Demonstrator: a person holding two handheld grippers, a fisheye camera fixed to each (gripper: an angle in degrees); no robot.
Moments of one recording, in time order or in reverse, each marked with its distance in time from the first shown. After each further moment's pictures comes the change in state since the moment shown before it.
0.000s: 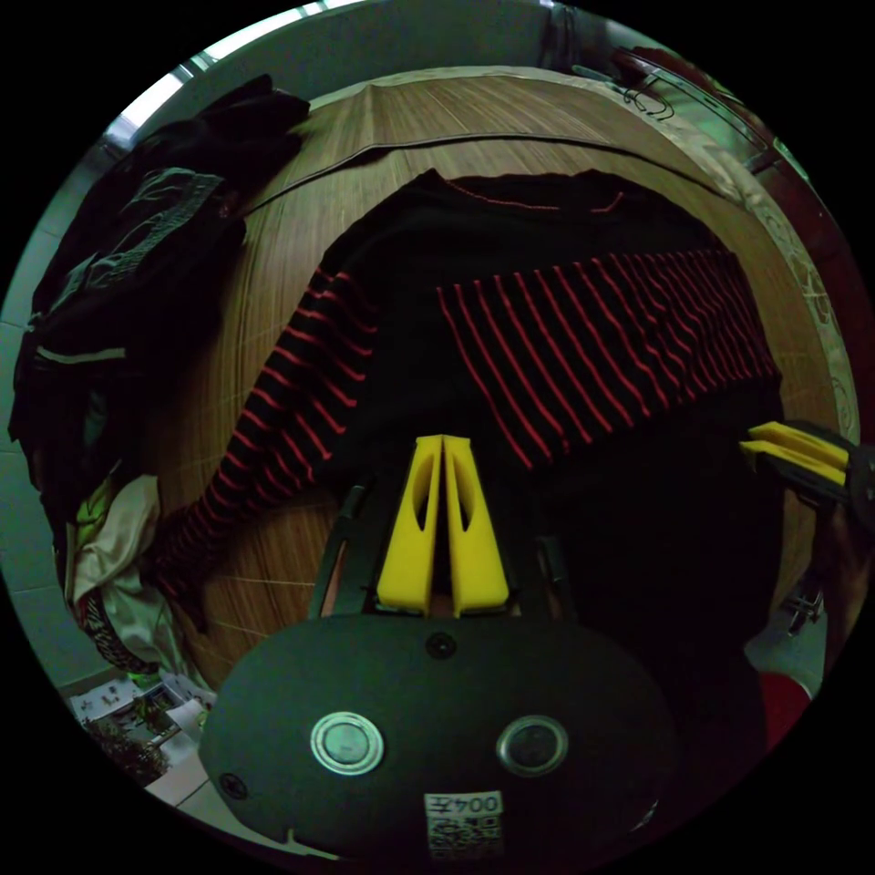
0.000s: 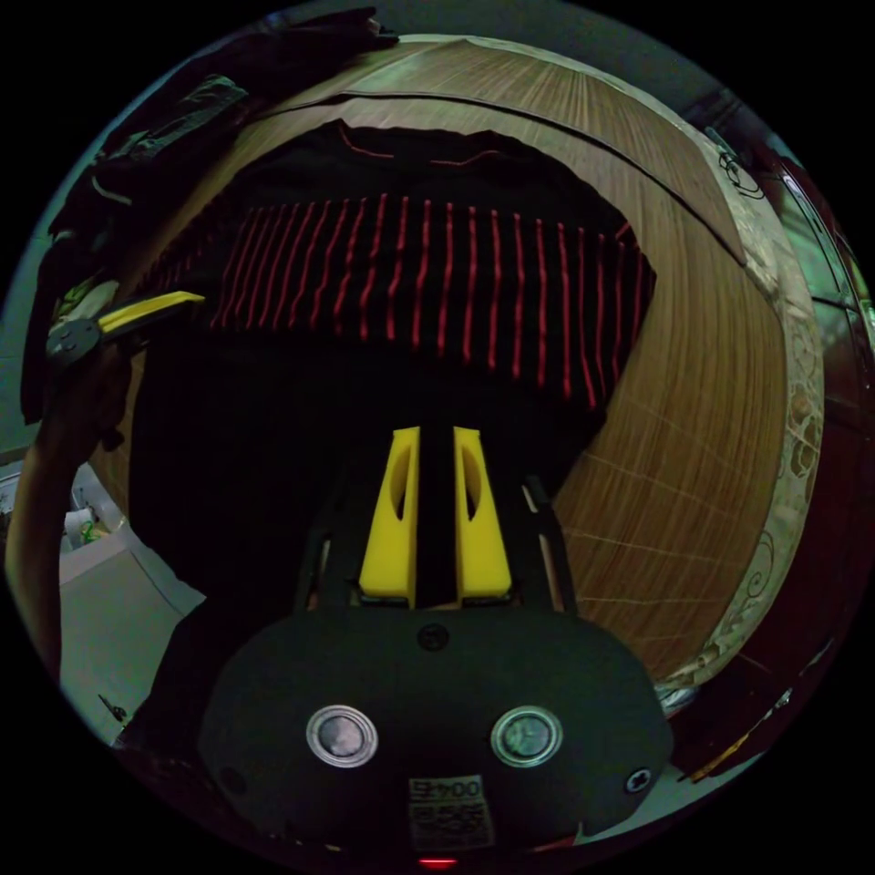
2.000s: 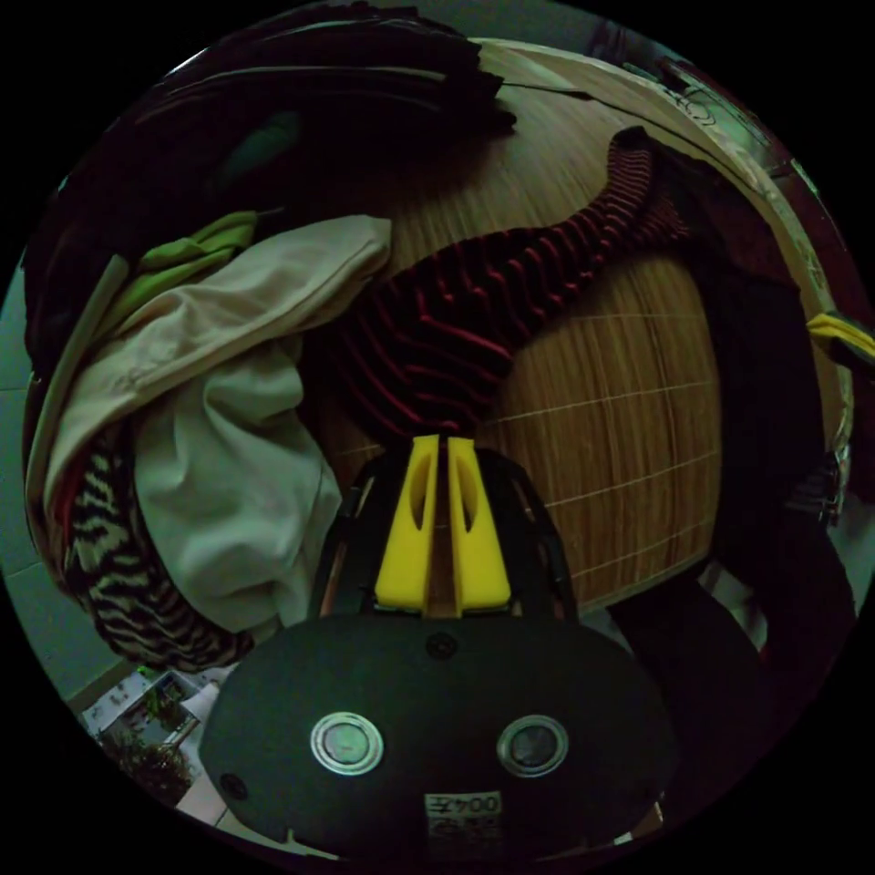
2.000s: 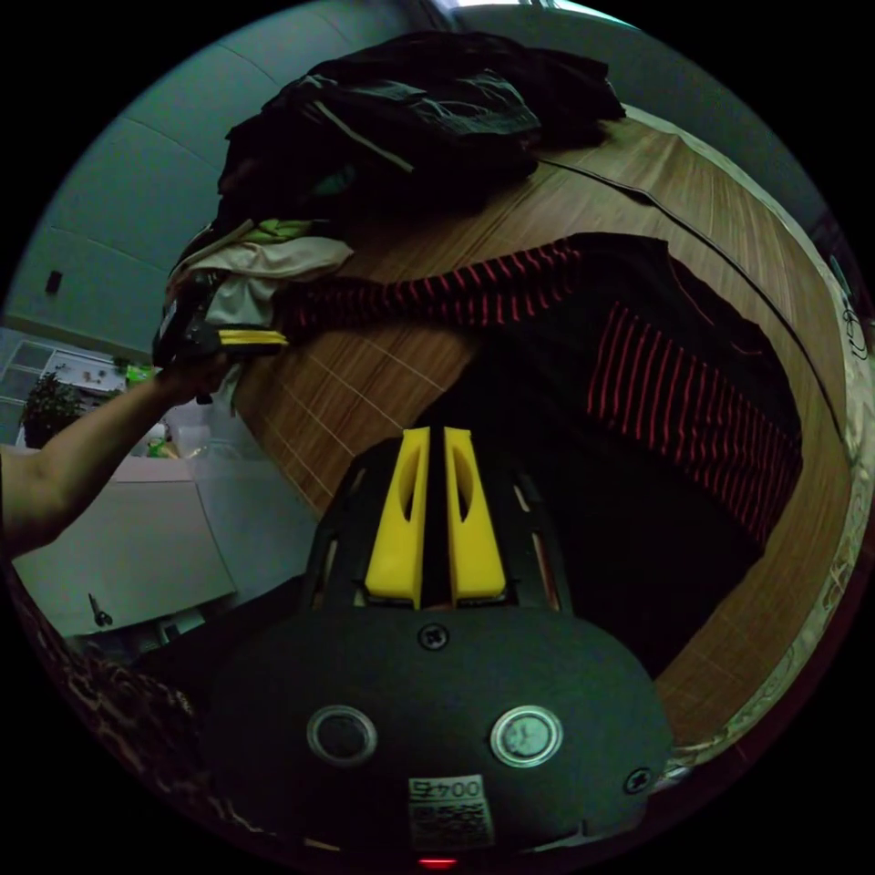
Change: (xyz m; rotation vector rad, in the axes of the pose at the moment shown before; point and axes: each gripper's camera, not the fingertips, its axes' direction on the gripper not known) left arm -0.584 0.240 0.050 -0.148 0.078 -0.011; right arm -0.379 -0.051 -0.142 0.120 -0.289 -0.315
